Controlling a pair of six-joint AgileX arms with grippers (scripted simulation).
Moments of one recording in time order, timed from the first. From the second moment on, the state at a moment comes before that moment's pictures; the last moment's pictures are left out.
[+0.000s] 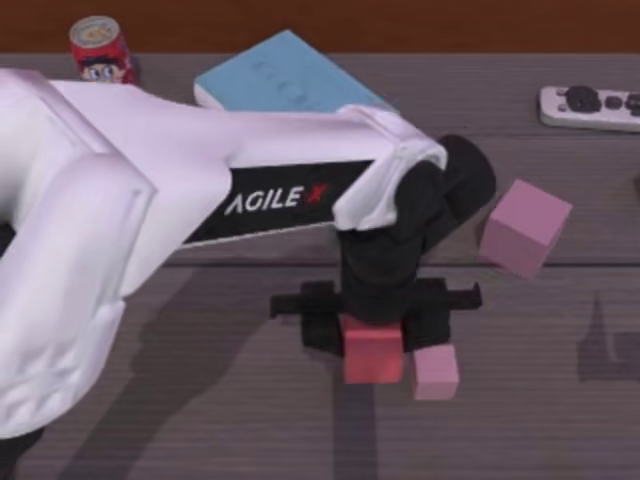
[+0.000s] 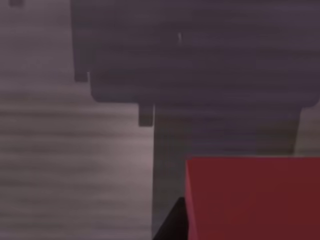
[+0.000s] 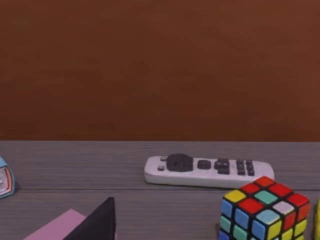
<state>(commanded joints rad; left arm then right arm) -0.87 2.19 1.61 -0.98 -0.01 -0.87 0.00 0.00 0.00 0.00 0.00 0.00</state>
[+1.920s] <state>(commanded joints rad) -0.87 2.21 1.57 -0.91 -0.01 -0.87 0.00 0.00 0.00 0.00 0.00 0.00</state>
